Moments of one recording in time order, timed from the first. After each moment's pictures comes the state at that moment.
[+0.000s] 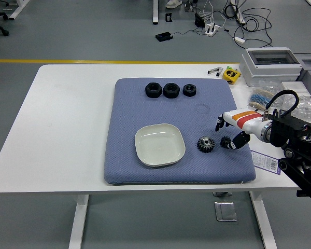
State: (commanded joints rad) left arm -0.09 0.05 -0.23 -0.19 -0.33 0.22 -0.10; right arm 0.73 -0.35 0.73 1.01 -2.05 0.13 0.03
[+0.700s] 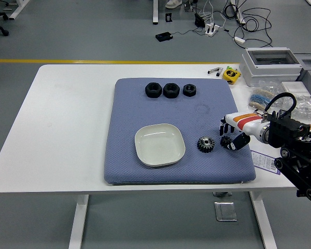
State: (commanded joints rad) left arm -0.09 0.05 -0.24 -0.19 -0.32 0.22 -0.10; right arm 0.76 -0.31 0.70 0.90 -2.05 0.11 0.04
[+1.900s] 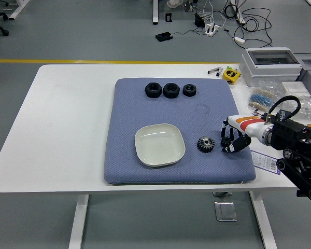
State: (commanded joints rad) left arm -0.09 0.06 -0.25 -0.19 -0.29 0.22 -0.09; right arm 0.75 -0.32 0.71 0.91 -1.97 0.11 0.02
